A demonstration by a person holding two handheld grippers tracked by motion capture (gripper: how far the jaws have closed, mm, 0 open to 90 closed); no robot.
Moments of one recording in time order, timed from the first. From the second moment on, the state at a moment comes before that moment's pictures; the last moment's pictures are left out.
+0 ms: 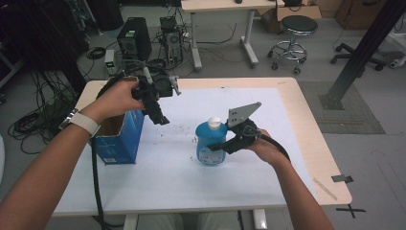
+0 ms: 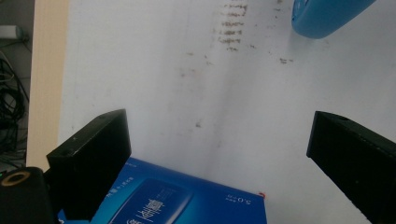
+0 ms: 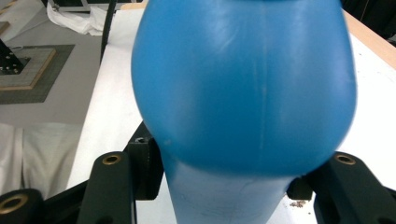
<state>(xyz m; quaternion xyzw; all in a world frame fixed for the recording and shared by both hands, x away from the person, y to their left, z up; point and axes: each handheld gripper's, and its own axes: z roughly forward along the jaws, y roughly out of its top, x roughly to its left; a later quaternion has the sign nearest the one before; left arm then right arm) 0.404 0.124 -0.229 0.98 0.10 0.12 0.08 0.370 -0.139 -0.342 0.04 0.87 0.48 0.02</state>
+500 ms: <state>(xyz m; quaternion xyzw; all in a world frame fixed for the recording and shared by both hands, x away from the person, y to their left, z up) 0.372 0.129 -0.208 0.98 0.10 0.11 0.10 0.356 -0.137 -0.319 0.04 0.88 0.47 0.03</state>
